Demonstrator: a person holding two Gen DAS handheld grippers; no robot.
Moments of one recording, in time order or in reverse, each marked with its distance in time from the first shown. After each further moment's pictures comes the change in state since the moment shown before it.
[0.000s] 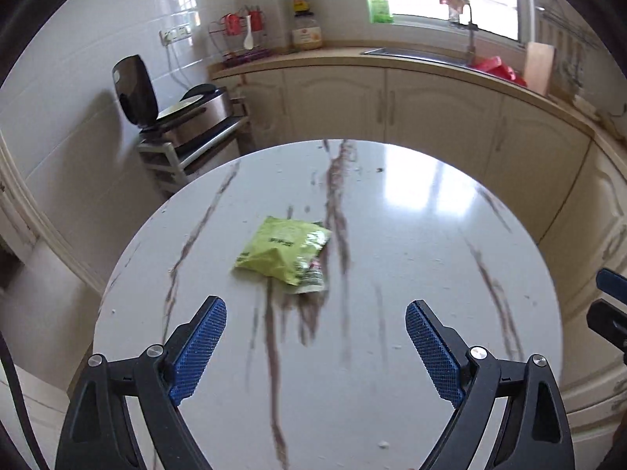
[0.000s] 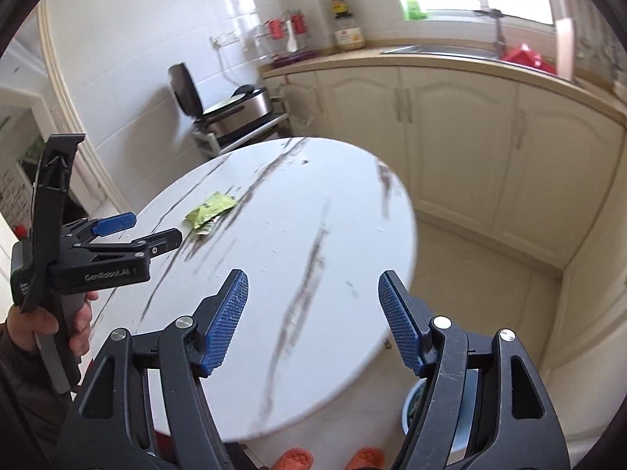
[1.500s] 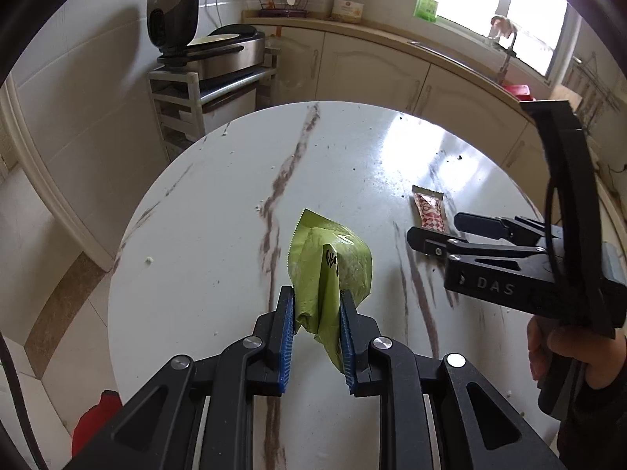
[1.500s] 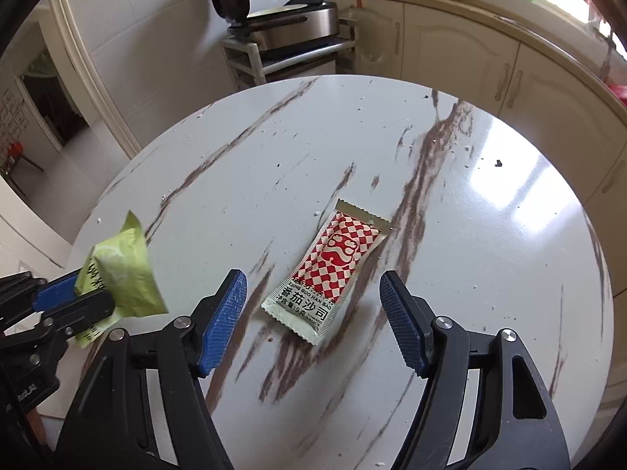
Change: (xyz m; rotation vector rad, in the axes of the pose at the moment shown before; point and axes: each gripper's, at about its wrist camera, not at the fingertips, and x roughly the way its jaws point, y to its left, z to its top) left arm 0.059 0.191 -0.021 -0.172 0.112 -0.178; right arm 0.216 0.159 0.049 -0.186 0.271 -0.035
